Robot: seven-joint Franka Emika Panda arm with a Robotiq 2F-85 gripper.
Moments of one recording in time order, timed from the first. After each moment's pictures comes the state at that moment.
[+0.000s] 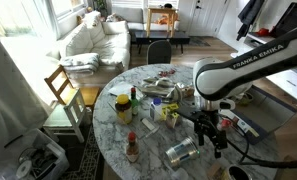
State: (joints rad) arm 0.07 0.24 0.00 -2.22 0.31 1.92 1.86
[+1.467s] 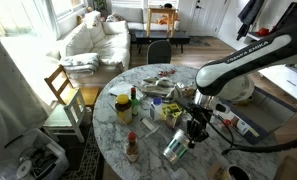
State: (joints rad) arm 0.03 0.27 0.00 -2.26 0.63 2.17 1.72
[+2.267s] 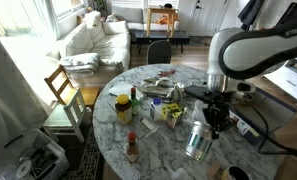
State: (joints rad) arm 0.05 0.00 0.01 -2.28 0.27 1.91 1.92
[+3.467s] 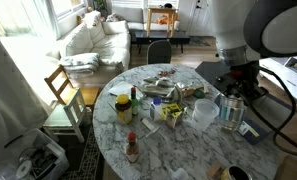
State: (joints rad) arm 0.06 -0.13 0.14 -2.09 -0.28 1.50 2.31
